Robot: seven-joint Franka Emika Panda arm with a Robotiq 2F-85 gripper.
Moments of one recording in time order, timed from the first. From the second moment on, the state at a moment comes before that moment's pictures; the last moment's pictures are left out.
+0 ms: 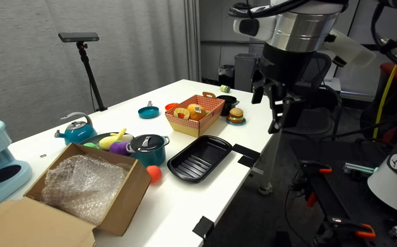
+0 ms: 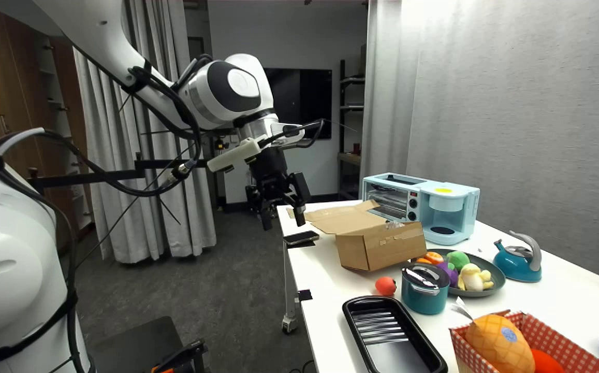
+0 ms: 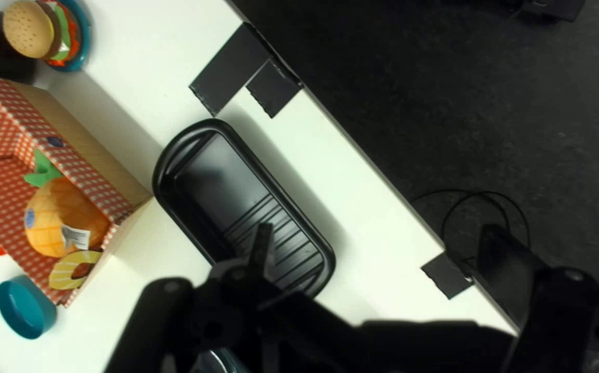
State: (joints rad) arm 0.06 -0.42 0.18 -2.60 -0.32 2.17 0.09
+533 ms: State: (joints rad) arm -0.09 -0.31 0.06 -2.63 -0.56 2.34 0.09
